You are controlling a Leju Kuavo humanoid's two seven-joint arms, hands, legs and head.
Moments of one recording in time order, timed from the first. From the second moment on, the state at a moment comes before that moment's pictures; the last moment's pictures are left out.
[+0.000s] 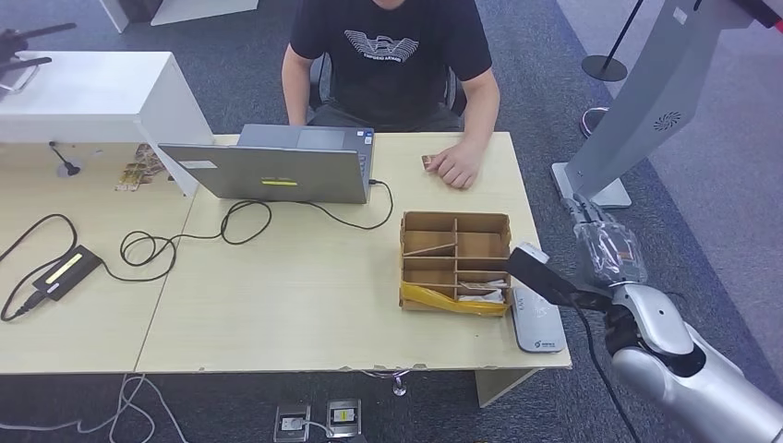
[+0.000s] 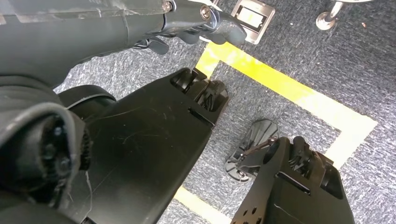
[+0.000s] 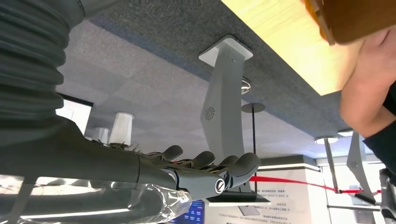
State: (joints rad) left arm -0.32 -0.12 -1.48 -0.20 0.60 0.08 -0.10; right arm -0.54 -0.77 0.87 -1.61 0.56 -0.11 0.53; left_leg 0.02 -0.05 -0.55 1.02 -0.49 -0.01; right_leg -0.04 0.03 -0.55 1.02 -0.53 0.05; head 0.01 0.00
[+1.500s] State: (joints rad) left arm -0.31 -0.11 -1.44 -0.20 0.61 0.08 -0.09; right arm -0.52 -0.67 1.02 -1.52 0.46 -0.18 0.47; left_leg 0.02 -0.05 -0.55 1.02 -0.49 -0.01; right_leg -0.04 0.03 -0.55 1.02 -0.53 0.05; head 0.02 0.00
